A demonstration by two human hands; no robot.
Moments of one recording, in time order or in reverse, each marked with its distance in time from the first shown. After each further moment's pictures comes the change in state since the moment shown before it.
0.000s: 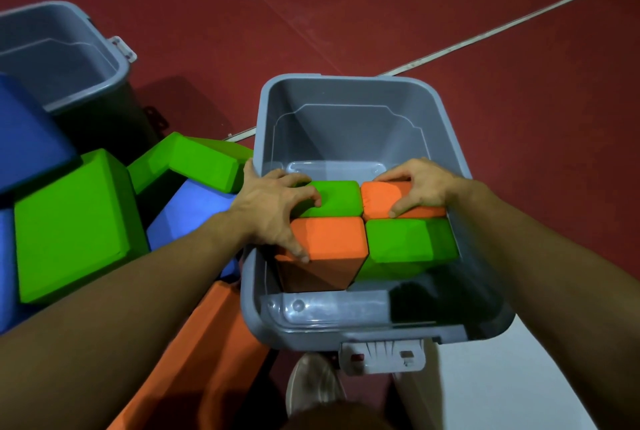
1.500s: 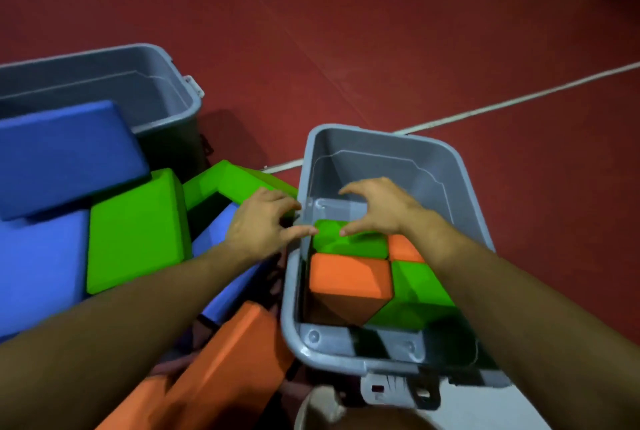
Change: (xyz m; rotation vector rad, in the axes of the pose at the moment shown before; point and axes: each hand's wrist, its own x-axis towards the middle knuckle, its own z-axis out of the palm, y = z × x) left_hand -0.050 -0.051 0.011 -0.329 0.640 -0.150; right_hand 0.020 -0.150 0.000 -0.316 0.174 -0.251
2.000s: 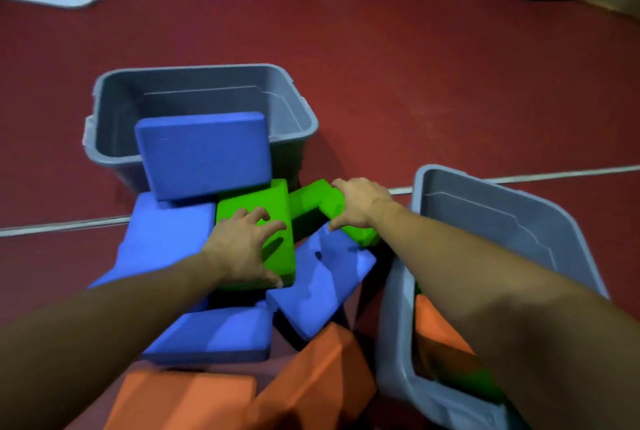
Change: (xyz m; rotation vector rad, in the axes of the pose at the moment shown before) left_hand -0.122 -0.142 -0.117 0.348 -0.360 -0.332; right_hand 0.154 -0.201 0.029 -0.267 -0.073 -0.015
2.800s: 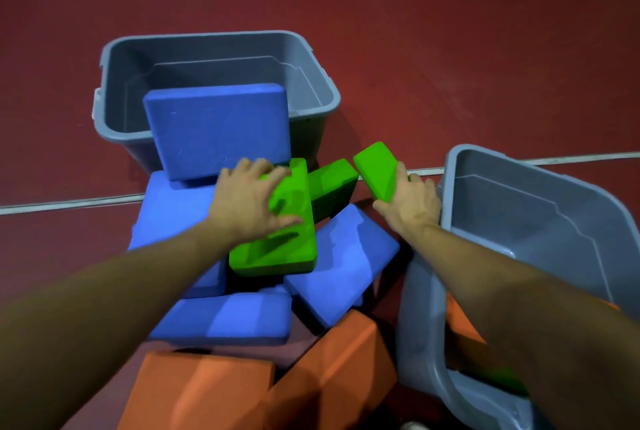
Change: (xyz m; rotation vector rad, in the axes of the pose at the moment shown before) left_hand 0.025 -0.034 0.004 0.012 0.373 -0.073; right_hand -0.010 0.022 0.057 0.120 0.279 0.397
